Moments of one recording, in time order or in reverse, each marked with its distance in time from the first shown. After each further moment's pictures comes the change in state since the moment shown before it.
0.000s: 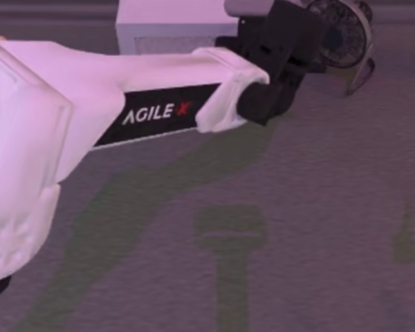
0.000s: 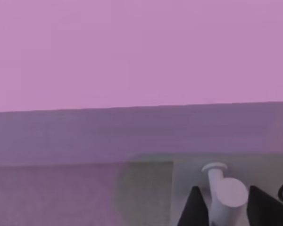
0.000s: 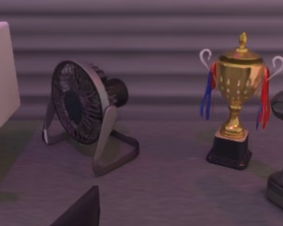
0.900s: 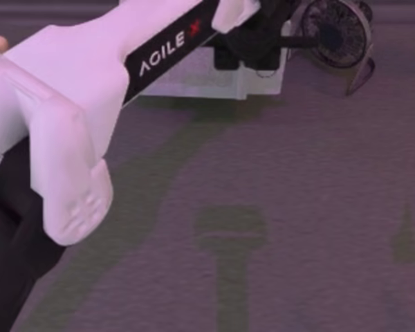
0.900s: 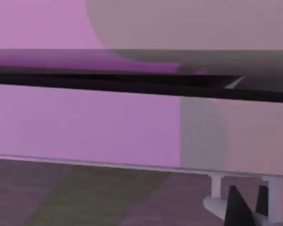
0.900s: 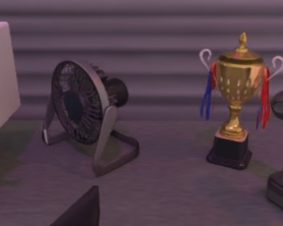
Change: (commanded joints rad) left arm 0.083 0.271 0.810 -1.036 0.279 -0.232; right arm 0.000 0.000 0.000 0.000 0.000 0.000
